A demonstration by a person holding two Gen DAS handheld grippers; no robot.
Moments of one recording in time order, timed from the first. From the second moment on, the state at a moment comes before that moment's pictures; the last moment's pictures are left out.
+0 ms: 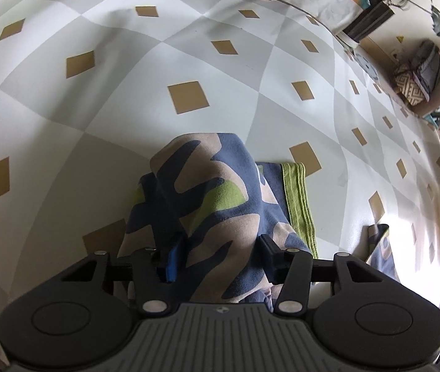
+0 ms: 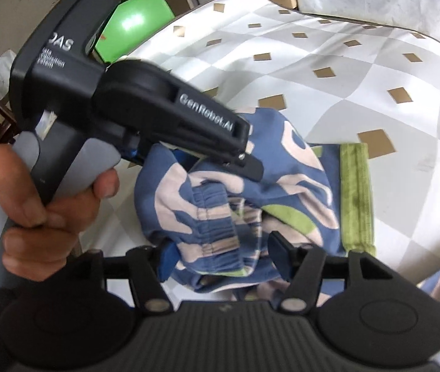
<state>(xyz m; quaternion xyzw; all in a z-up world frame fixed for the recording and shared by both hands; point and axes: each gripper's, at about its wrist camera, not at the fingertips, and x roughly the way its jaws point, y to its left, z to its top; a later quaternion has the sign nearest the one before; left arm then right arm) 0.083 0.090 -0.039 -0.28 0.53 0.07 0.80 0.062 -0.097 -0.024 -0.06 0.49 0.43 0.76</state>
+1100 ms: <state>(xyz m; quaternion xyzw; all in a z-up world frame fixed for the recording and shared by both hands) 0.003 0.110 -0.031 -0.23 0.51 0.15 0.81 0.040 -0.128 0.009 -0.04 0.40 0.28 0.87</state>
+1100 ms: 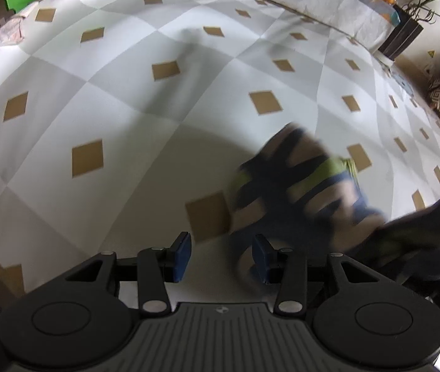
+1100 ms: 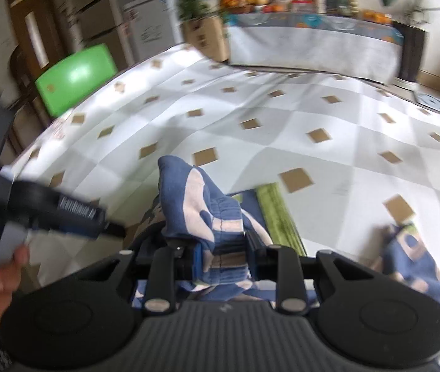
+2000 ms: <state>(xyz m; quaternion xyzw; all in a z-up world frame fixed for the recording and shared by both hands) 0.047 0.010 0.028 -0.08 0.50 -0.05 0.86 -0.019 -0.158 -0.015 0.11 0.46 0.20 0.86</state>
